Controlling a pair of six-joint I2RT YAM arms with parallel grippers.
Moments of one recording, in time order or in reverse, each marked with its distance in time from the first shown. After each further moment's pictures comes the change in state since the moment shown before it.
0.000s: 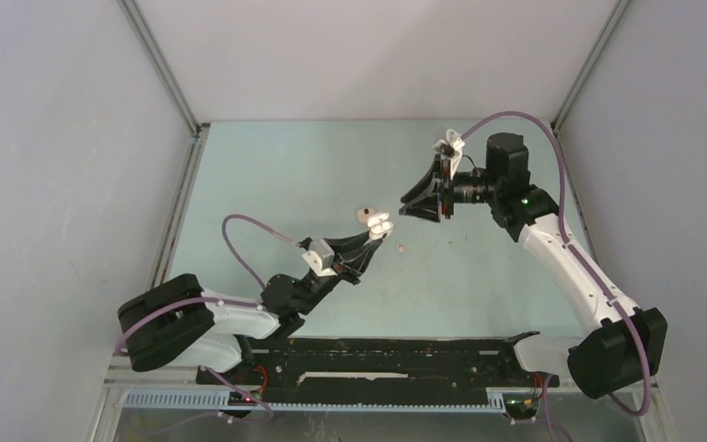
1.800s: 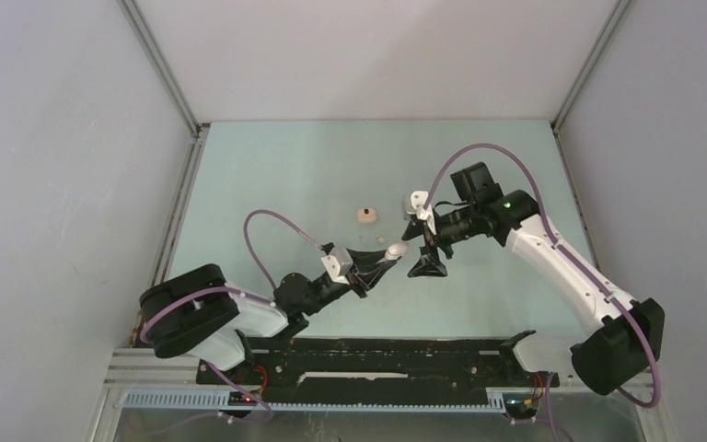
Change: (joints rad) left arm 0.000 0.137 -0.004 -0.007 0.216 -0.040; right arm 0.159 0.037 0.030 -0.722 0.126 -0.854
